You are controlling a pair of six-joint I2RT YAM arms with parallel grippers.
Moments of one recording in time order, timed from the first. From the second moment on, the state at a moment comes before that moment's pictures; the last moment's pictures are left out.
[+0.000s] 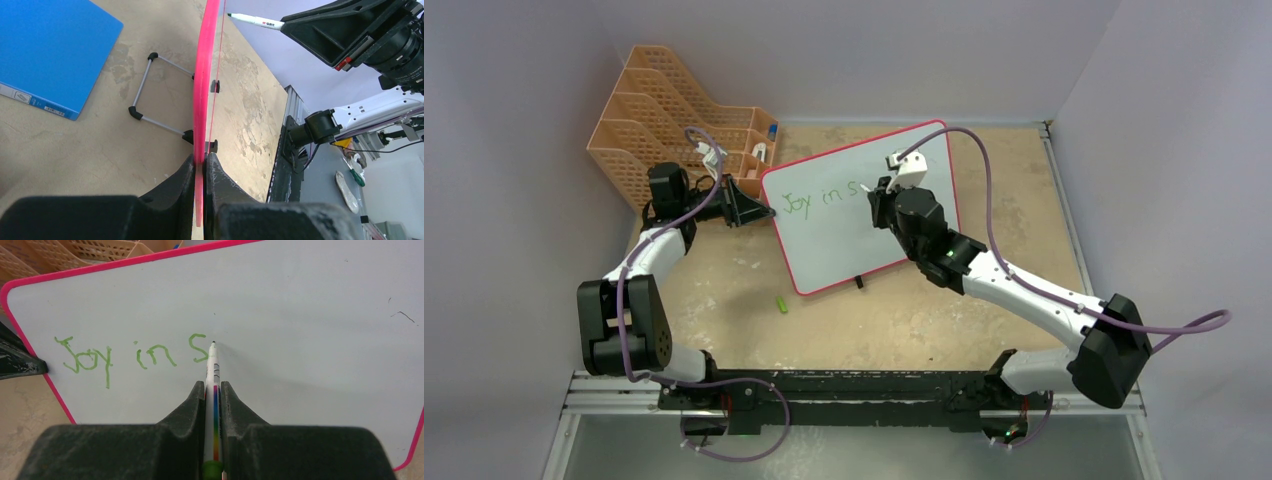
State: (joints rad) left arm 0.13 1.45 0.84 0.21 1.29 -0.34; right arm 0.82 1.30 0.99 0.07 0.45 0.28
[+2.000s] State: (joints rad) left arm 0.13 1.45 0.84 0.20 1.28 -0.33; right arm 0.81 1.29 0.99 0.08 0.42 0.28
